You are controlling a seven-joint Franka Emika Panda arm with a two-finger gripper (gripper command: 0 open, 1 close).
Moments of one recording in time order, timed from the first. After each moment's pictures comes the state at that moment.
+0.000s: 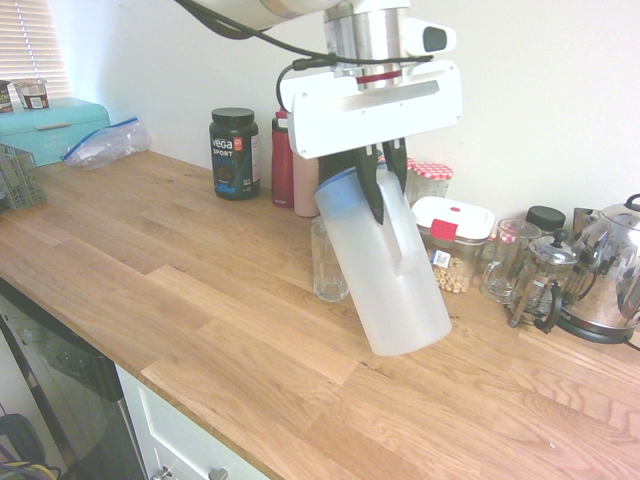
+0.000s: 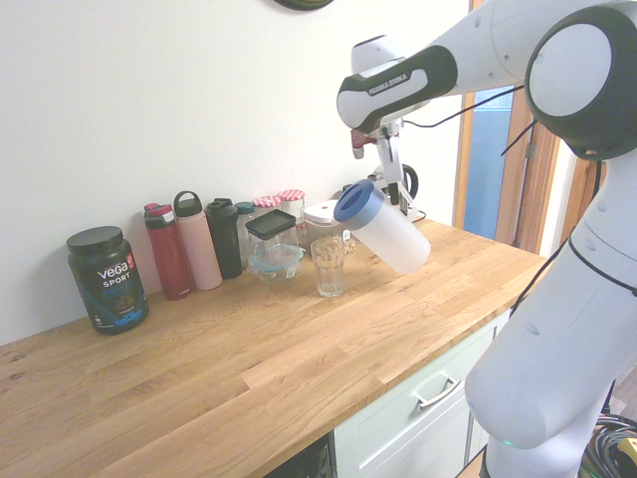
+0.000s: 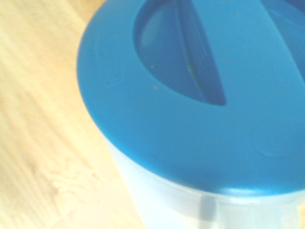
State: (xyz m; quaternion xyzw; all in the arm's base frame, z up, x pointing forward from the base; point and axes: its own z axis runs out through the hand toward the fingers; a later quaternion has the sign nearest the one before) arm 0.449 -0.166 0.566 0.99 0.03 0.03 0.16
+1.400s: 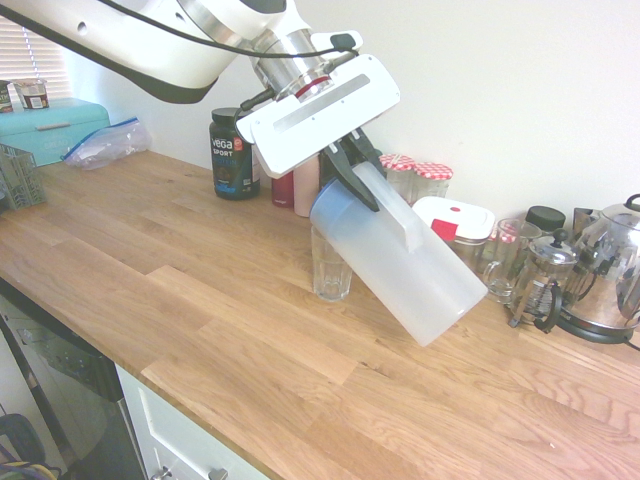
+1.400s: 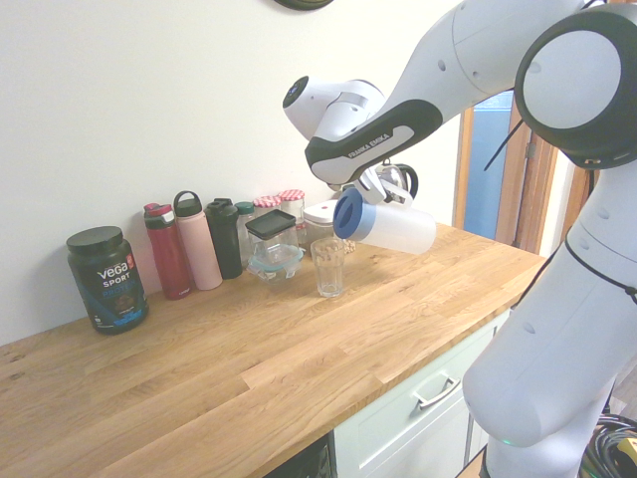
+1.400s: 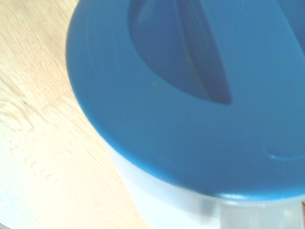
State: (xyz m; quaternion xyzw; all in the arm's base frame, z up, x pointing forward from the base) arm 0.463 -0.098 0.531 0.92 0.06 -0.01 0.39
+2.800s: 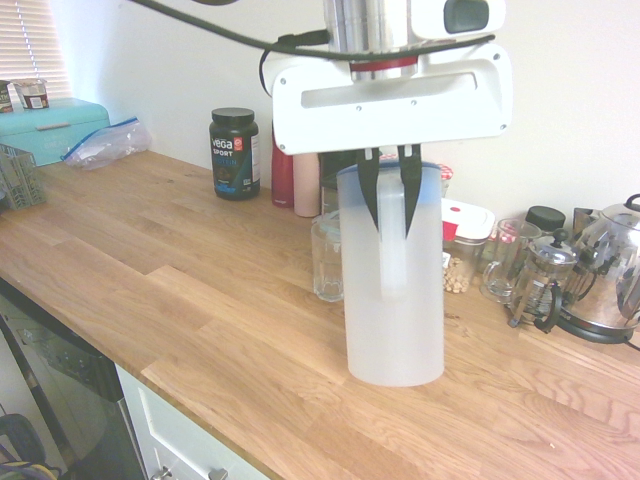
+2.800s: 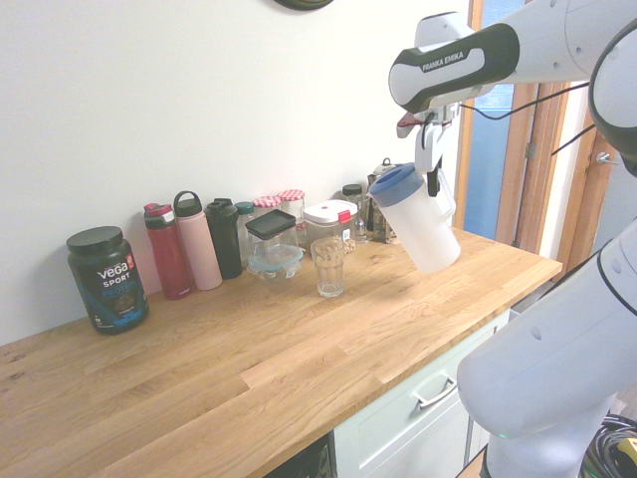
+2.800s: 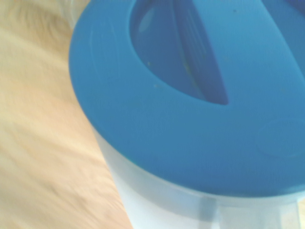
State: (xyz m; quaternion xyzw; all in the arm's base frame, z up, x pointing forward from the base) arm 0.348 -0.234 0.573 0.96 -0.25 0.09 0.06
